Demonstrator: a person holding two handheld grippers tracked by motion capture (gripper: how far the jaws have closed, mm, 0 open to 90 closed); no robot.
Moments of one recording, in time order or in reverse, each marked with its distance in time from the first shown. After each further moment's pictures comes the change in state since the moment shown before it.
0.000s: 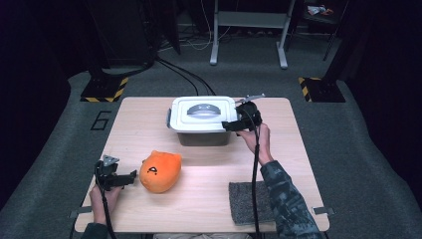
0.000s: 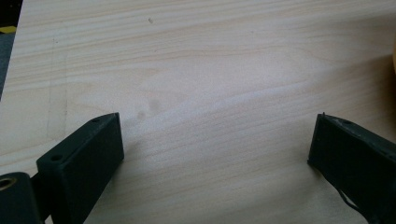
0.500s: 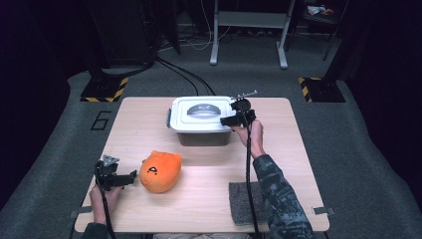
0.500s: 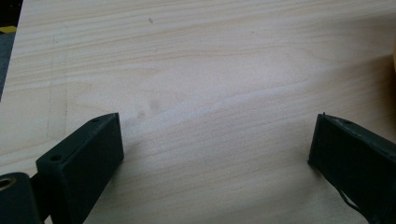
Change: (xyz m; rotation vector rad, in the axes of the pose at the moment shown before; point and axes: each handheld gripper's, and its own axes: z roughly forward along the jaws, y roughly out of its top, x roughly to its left) left arm 0.000 0.000 0.000 0.000 0.001 0.000; right arm -0.008 0.011 0.045 0.071 -0.058 0.087
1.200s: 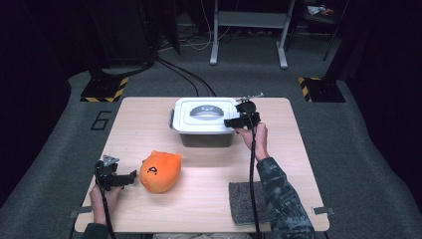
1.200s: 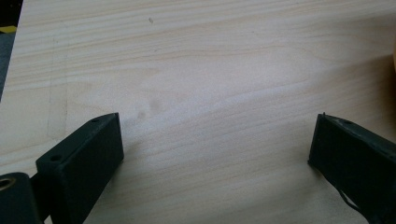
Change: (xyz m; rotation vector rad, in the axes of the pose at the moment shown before) left arm 0.000 0.000 0.000 0.003 0.001 0.001; right arm -0.009 -0.010 -0.008 -0.011 0.019 0.030
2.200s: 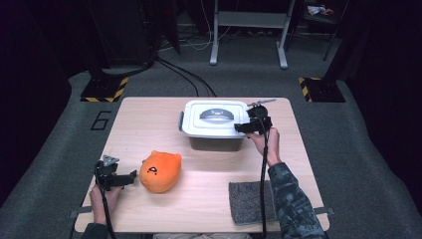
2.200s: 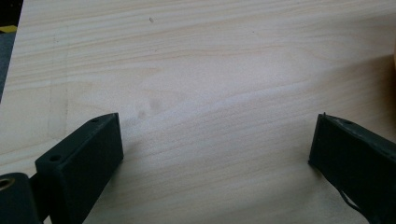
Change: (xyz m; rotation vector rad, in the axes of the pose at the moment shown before) left arm 0.000 0.000 0.000 0.000 0.001 -0.001; right arm -0.021 -0.021 -0.026 0.002 -0.014 -0.013
